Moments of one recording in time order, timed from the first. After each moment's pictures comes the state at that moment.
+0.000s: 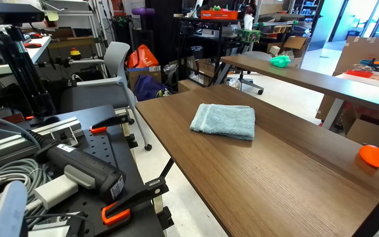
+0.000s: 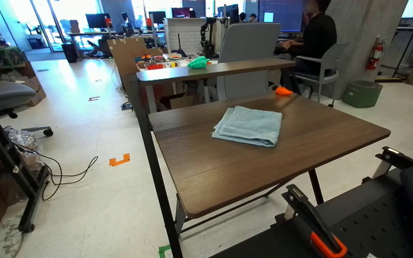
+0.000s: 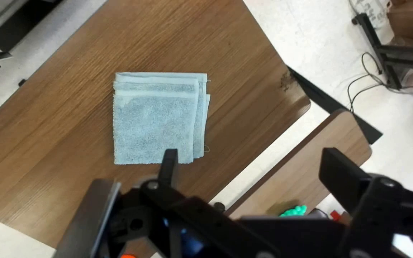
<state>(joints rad) 0.00 -0.11 0.15 -2.16 0.20 2.26 0.69</state>
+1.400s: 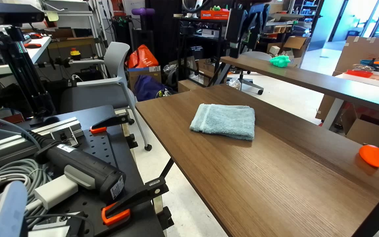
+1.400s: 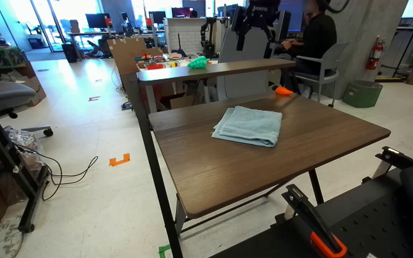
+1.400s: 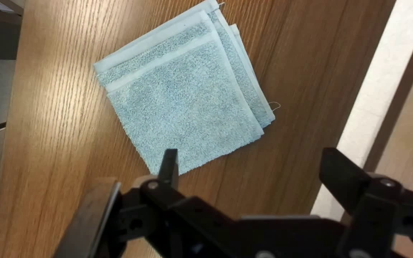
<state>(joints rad) 0.05 0.43 -0.01 -1.83 0.16 2.32 1.12</state>
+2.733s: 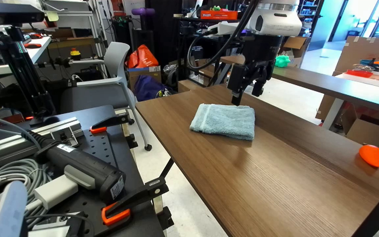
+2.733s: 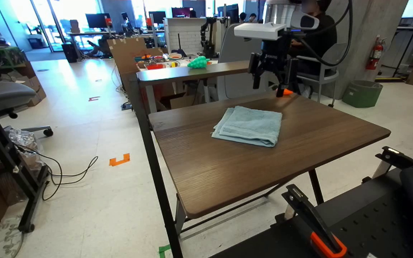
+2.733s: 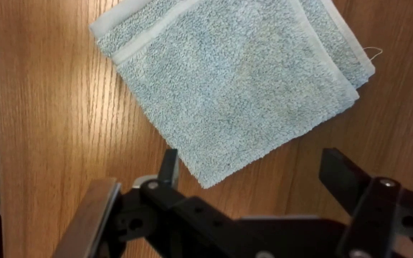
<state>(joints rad) 0.05 0.61 -0.08 -1.81 0.15 2.39 1.21</state>
